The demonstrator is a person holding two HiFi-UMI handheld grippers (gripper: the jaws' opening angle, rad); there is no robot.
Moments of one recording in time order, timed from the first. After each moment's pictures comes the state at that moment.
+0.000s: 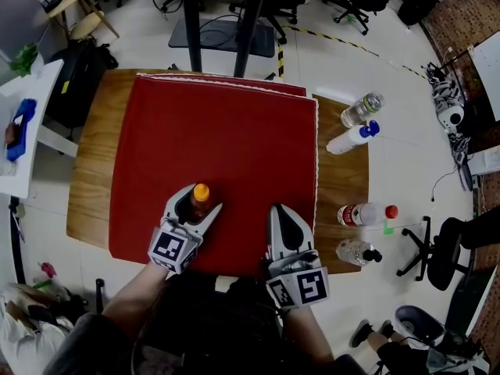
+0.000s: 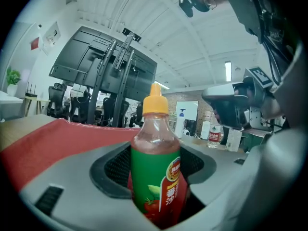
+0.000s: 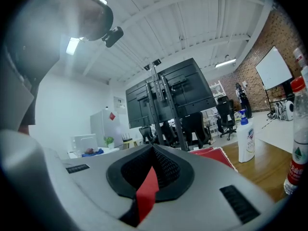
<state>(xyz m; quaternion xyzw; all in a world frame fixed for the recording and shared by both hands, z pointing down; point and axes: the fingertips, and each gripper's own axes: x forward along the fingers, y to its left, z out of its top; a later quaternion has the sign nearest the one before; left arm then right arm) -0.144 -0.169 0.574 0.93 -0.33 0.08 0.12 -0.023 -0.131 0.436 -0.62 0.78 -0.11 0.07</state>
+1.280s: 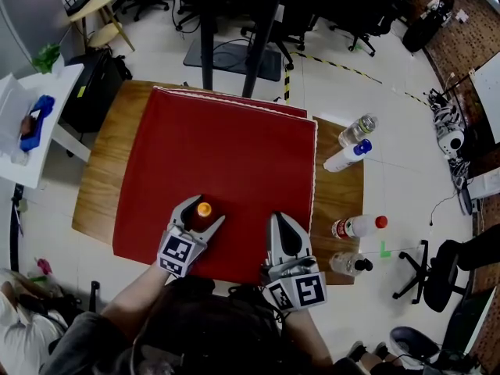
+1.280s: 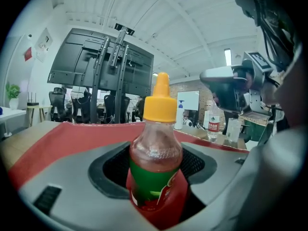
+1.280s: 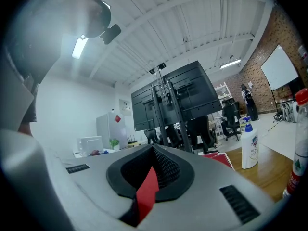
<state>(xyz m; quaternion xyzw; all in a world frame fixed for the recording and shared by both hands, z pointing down) -0.148 -0.140 0.560 0.93 -0.34 0.14 0.09 -0.029 -0.102 0.399 -0.59 0.80 -0.08 0.08</state>
